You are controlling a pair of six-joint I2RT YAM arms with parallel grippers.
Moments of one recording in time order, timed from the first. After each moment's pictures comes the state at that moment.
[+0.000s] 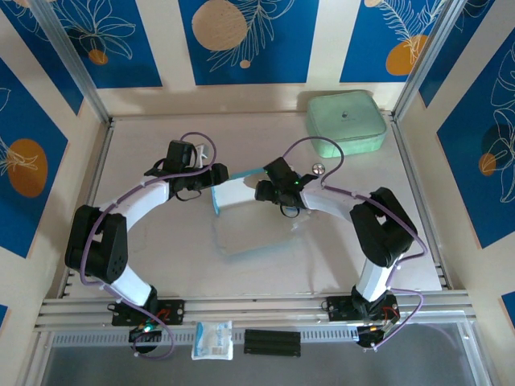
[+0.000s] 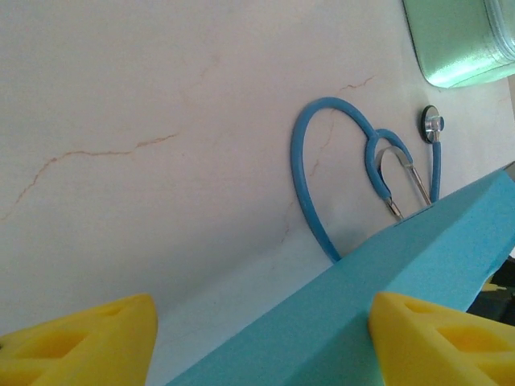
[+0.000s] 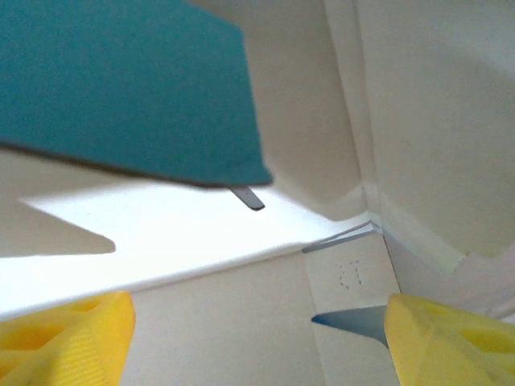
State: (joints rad) left arm -0.32 1.59 1.04 -0.25 0.40 -0.50; right arm 0.66 1.76 1.10 -0.35 0.13 0.72
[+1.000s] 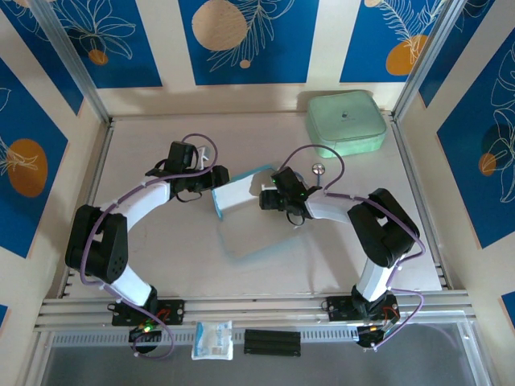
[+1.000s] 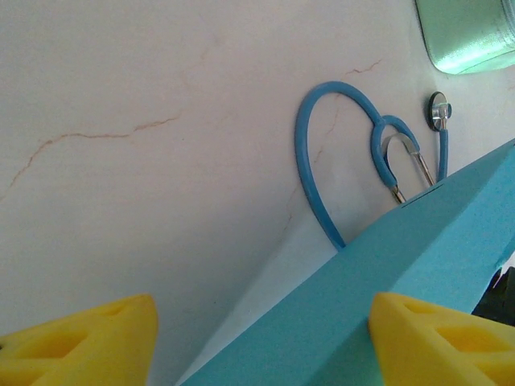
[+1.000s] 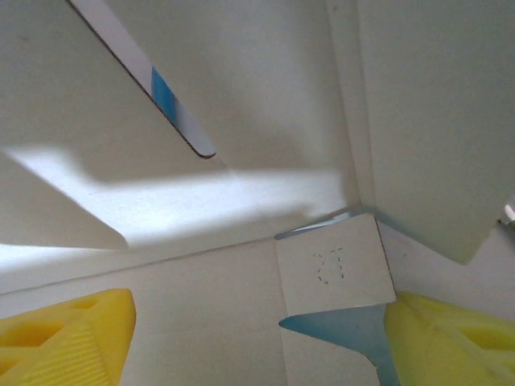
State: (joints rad) left arm -0.33 1.59 1.04 -0.27 0.40 -0.50; right arm 0.62 1.74 0.92 -0.12 0.10 0.51
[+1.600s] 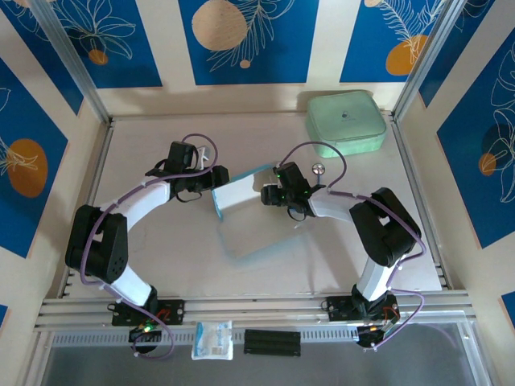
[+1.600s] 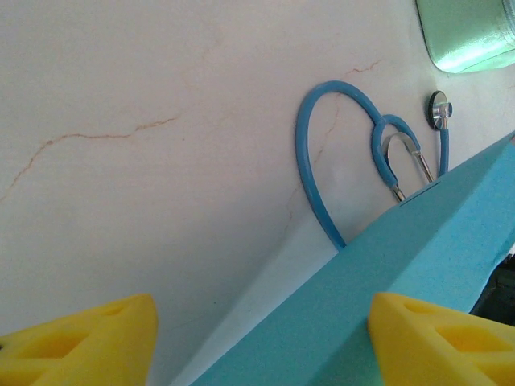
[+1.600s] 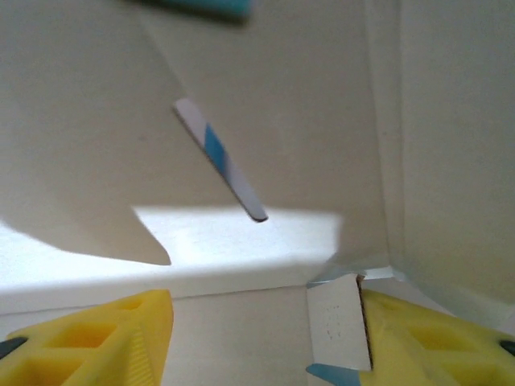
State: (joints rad) left arm -0.33 1.59 1.04 -0.27 0.40 -0.49; right arm 0.59 1.74 0.92 -0.03 -0.01 0.44
